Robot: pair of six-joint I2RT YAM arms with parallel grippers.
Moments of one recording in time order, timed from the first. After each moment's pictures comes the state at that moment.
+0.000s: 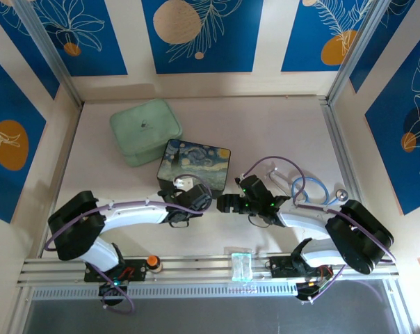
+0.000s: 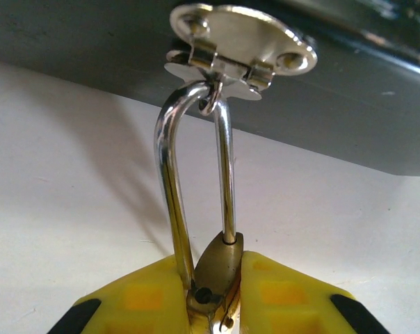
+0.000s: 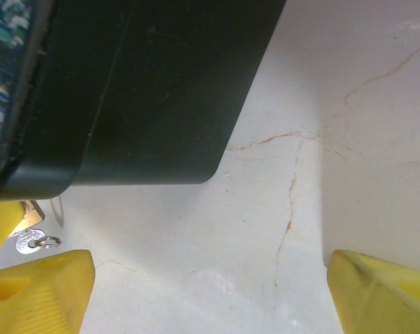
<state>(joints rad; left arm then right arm) -1.04 1.52 0.82 -0.47 -0.34 -1.07 0.72 1.31 0.43 0.05 -0.14 0.69</state>
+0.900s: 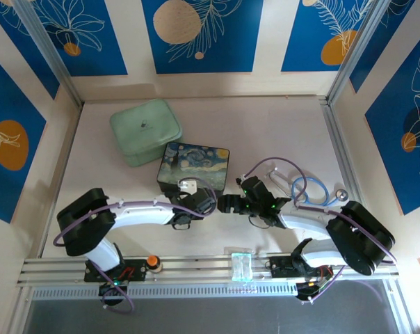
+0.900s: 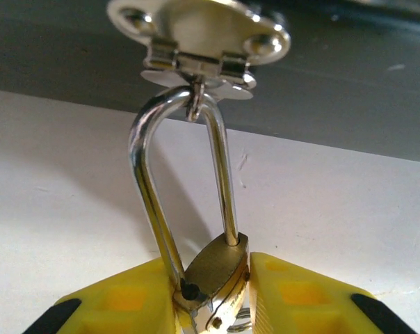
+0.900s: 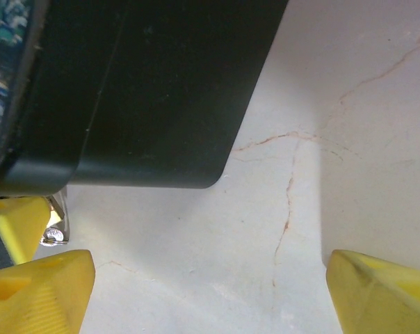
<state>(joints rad) -1.08 1.59 0.84 -0.49 -0.40 -1.02 0.72 1.30 0.40 0.09 -0.13 0.70</state>
